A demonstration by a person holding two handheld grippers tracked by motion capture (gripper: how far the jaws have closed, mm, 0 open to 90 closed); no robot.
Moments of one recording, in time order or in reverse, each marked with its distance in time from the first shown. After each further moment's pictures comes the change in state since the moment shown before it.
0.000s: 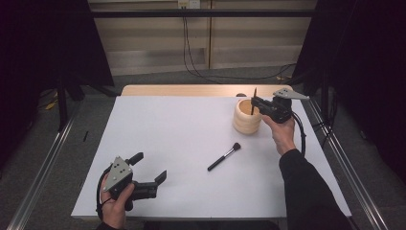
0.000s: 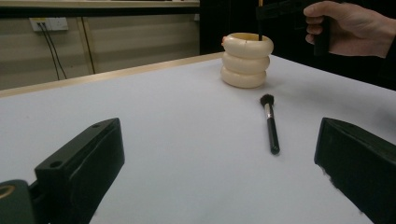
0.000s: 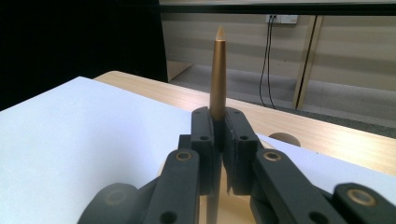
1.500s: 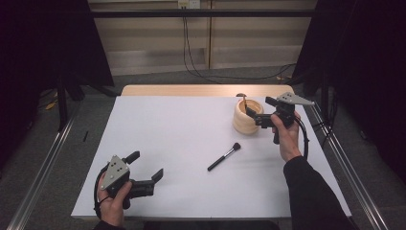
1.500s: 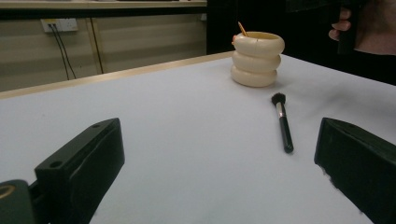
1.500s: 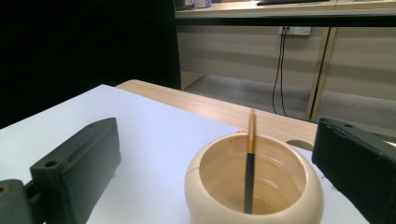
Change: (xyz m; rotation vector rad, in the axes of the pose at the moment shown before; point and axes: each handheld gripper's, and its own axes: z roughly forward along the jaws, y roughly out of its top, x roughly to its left) left arm 0.009 -0.002 -0.001 -0.001 0.024 0.002; right arm 0.012 -0.002 -0.020 -0.050 0.051 -0.004
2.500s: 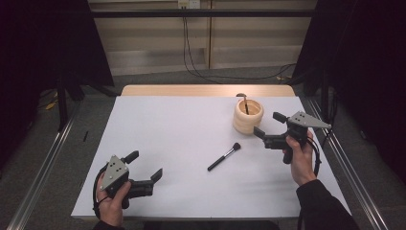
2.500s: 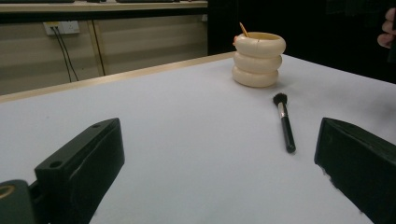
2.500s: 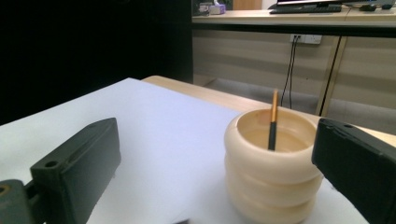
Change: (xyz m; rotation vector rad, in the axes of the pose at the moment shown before) left arm 0.000 0.001 -0.001 -0.004 -0.003 0.011; right arm 0.032 -0.019 -0.065 -0.011 0.035 -0.044
